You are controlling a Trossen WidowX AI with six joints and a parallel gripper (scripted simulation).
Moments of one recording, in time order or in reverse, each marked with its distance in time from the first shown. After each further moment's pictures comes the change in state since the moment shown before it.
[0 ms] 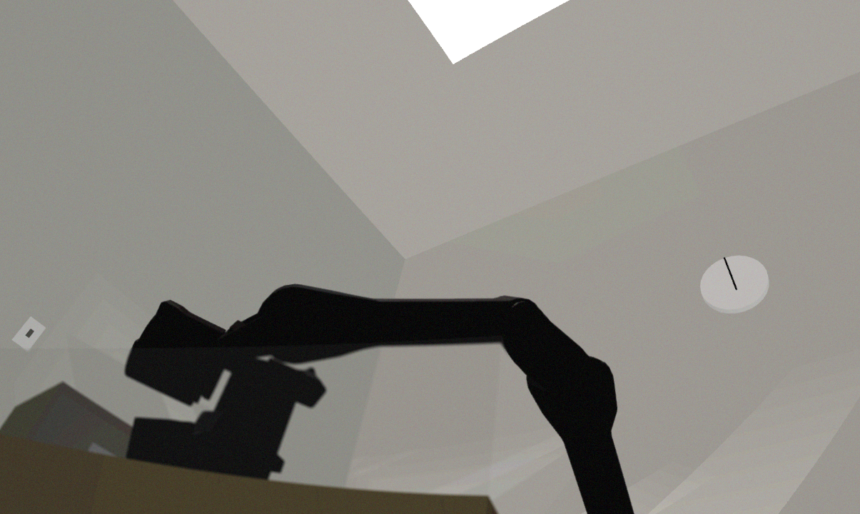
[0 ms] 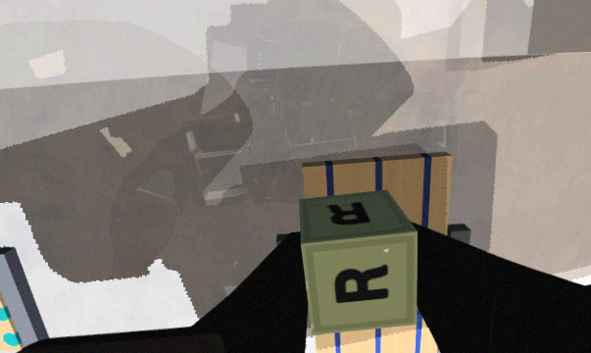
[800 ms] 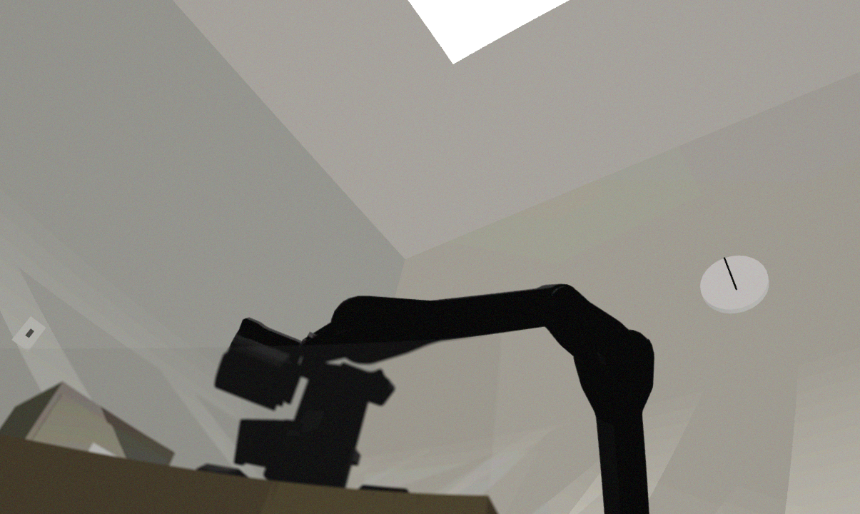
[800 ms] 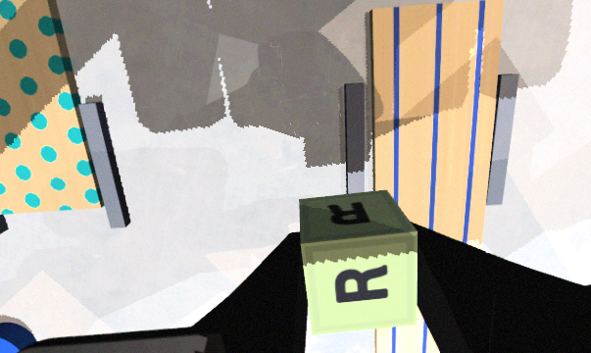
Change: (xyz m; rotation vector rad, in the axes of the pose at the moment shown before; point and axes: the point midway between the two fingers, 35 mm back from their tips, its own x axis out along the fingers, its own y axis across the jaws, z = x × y) arm -0.034 0.035 -0.055 0.011 0.003 0.004
